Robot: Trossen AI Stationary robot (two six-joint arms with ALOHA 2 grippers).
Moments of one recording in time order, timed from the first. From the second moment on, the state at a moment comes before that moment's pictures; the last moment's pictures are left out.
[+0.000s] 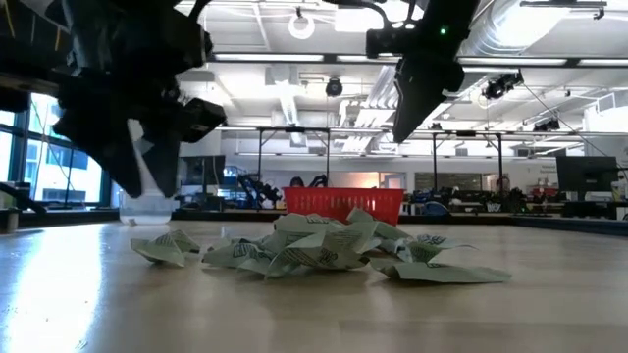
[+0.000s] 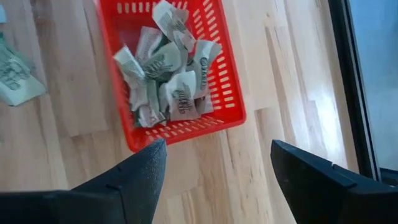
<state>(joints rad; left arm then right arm) -0.33 1.50 0.81 -0.37 0.03 0.20 0.02 1.60 1.23 -0.82 0.40 0.11</state>
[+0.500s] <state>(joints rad) -0.33 1.46 0.98 -0.73 -0.05 0.22 -0.03 1.60 1.23 -0.86 0.33 0.10</state>
